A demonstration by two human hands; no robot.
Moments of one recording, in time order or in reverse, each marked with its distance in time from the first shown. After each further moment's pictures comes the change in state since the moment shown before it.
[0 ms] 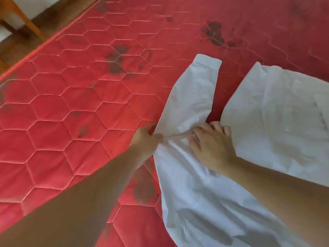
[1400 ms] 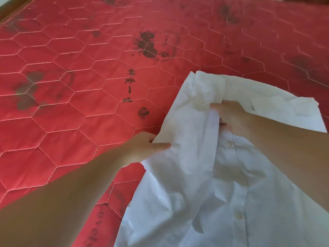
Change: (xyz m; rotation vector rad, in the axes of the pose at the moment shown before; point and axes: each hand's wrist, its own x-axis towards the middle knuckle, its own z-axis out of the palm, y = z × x) left_hand 0.086 0.083 0.154 0.478 -0.537 0.064; right_hand 0.083 0.245 -0.029 1.245 -0.107 1.025
